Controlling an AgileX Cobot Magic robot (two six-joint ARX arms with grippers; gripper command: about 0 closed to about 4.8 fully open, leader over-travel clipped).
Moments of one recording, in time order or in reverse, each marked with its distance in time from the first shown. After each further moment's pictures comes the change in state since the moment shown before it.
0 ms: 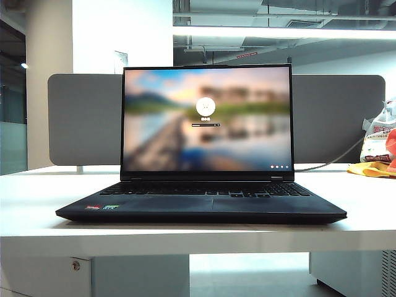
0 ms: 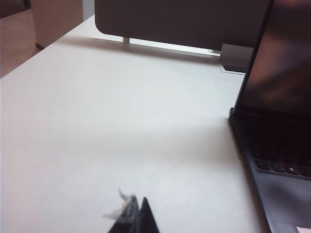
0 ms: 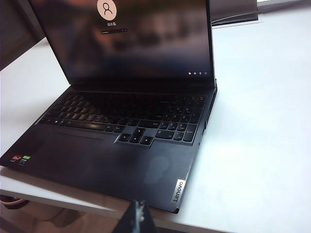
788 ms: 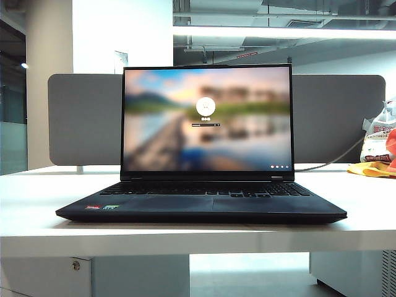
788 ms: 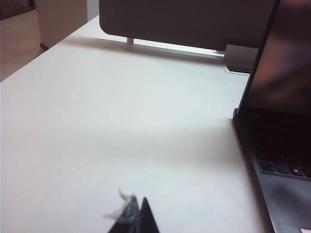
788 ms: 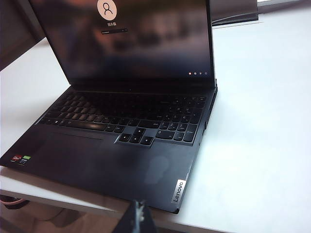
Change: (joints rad) left arm 0.000 0.000 0.000 0.000 -0.011 0.000; right arm 0.000 0.000 0.000 0.000 0.000 0.000
